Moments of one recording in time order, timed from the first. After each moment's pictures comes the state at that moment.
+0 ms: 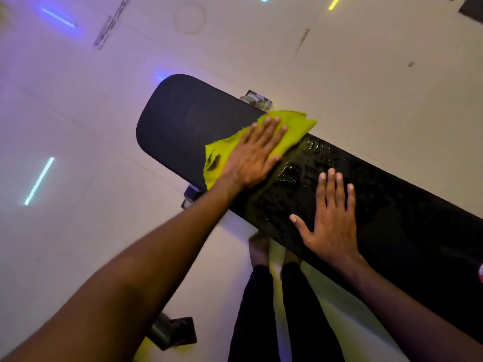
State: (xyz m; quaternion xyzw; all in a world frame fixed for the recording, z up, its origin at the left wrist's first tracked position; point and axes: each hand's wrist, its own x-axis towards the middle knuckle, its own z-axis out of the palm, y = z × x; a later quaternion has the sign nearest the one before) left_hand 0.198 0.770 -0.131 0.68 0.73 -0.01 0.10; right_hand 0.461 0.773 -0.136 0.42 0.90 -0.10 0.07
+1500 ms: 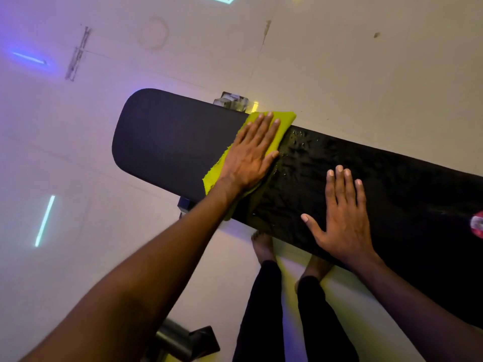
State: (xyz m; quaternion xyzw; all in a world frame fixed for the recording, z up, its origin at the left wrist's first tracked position) left_hand 0.239 0.785 -0.134 0.71 0.69 0.00 0.11; right_hand 0.521 0.760 -0.147 0.48 0.87 -0.10 0.05
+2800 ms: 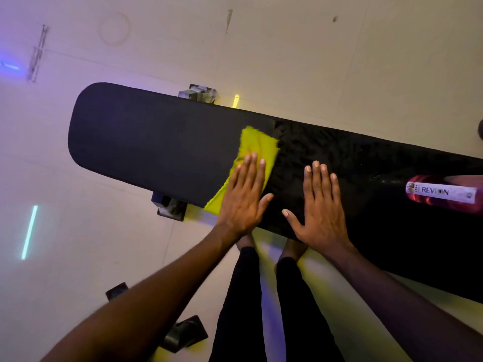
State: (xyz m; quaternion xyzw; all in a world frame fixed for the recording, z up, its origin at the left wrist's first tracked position) left_hand 0.373 0.702 -0.132 0.69 0.71 0.00 0.14; right_hand 0.585 0.744 -0.141 0.49 0.86 -0.11 0.06
